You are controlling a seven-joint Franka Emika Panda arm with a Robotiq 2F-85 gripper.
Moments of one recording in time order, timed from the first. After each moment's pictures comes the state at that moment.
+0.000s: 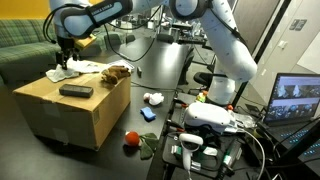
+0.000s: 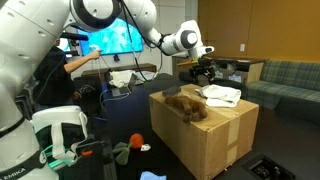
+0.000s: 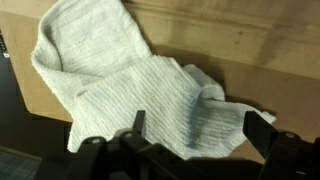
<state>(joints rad) 0.20 0.73 0.02 -1.30 -0.26 2.24 0.10</state>
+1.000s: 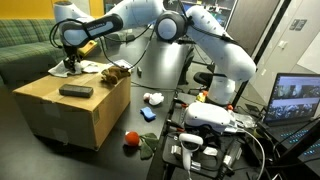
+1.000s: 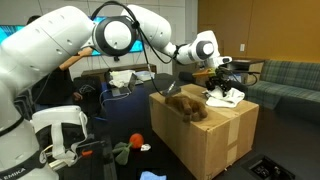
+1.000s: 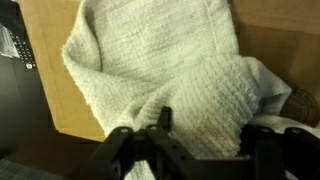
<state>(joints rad) 0.15 0.99 -0.03 -0.95 -0.25 2.13 0.05</state>
